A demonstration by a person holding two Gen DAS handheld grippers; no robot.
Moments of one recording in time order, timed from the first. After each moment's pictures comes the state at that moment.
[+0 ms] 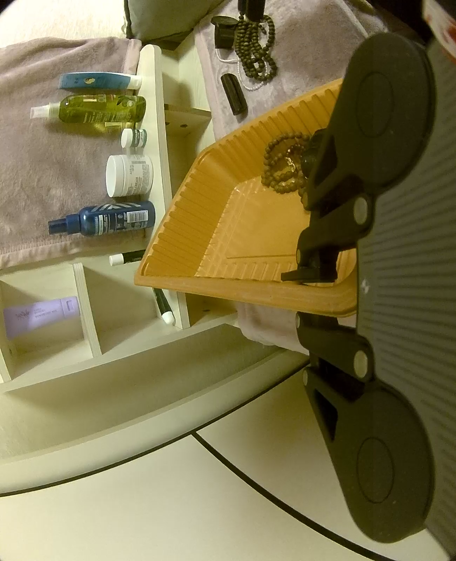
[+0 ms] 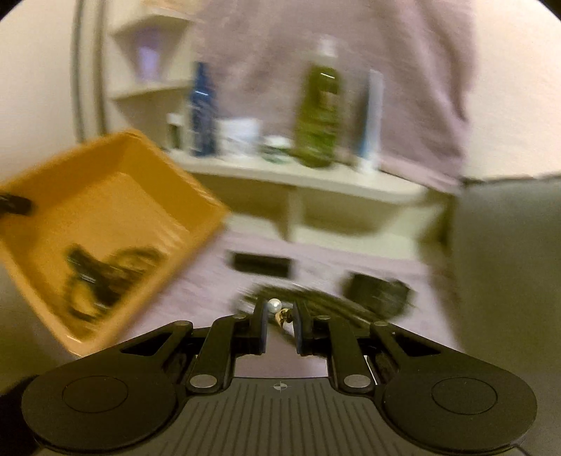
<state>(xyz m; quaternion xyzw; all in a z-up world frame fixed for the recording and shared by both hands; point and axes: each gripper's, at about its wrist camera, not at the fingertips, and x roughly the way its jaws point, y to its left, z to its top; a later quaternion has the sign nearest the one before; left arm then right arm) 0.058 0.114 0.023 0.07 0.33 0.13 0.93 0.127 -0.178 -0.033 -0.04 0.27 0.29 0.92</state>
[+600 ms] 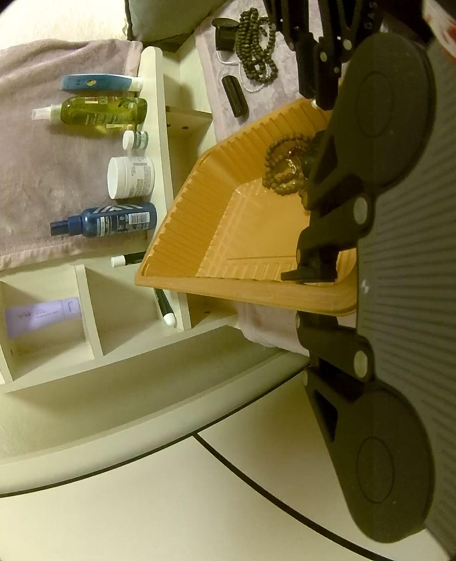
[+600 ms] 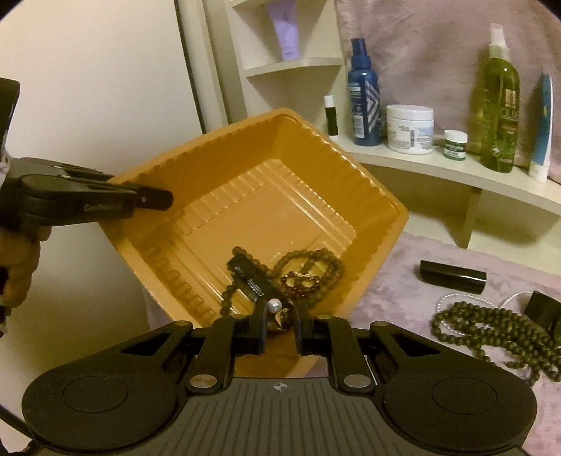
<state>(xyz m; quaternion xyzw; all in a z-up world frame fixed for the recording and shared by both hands) 0.058 0.112 0.023 0.07 0.32 0.13 0.93 0.111 -0.090 -0.035 -0.02 0.31 0.44 0.84</state>
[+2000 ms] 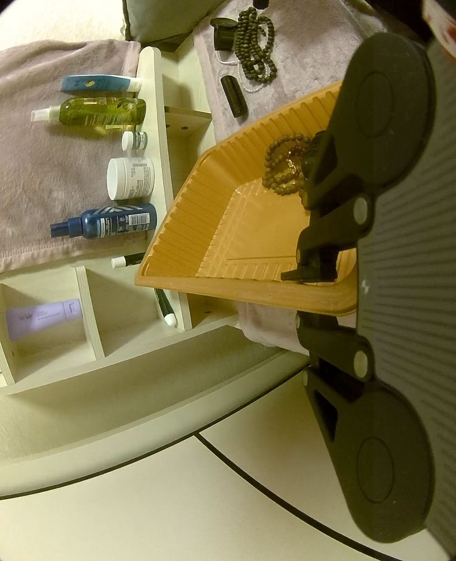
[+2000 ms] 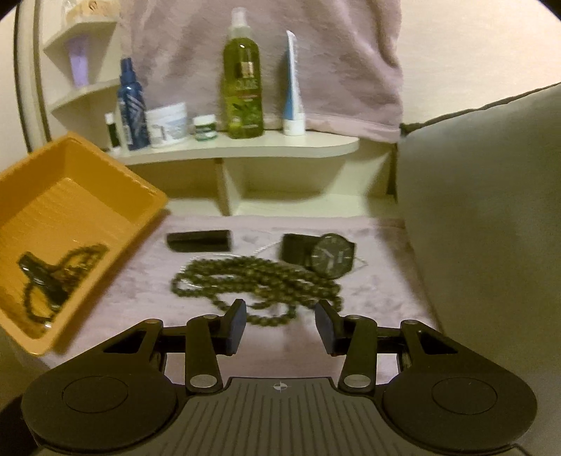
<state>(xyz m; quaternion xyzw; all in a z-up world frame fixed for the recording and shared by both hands) 0.059 0.111 0.024 0.08 0.33 0.13 0.93 0.148 -0.236 -0.063 0.00 0.32 0.18 0.93</state>
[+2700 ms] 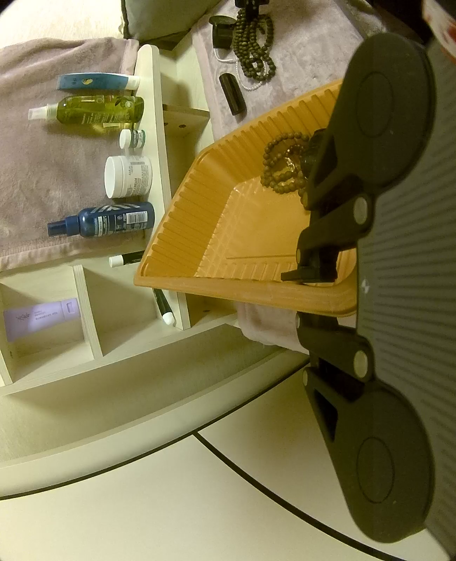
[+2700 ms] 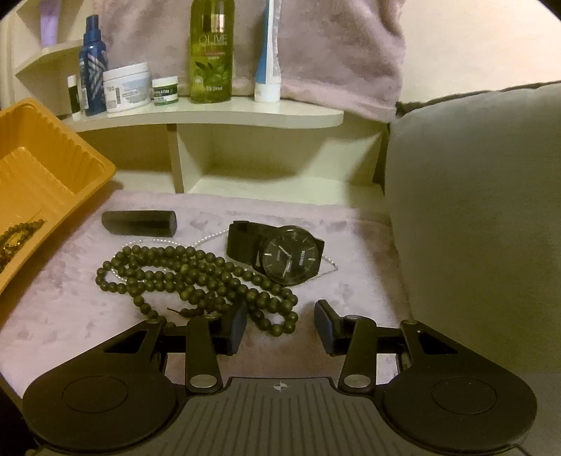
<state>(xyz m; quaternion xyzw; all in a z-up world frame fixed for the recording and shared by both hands) 0.059 0.114 0.022 0.08 0.33 0.13 0.93 0.203 -0.240 -0.094 -0.04 0.35 0.17 0.92</state>
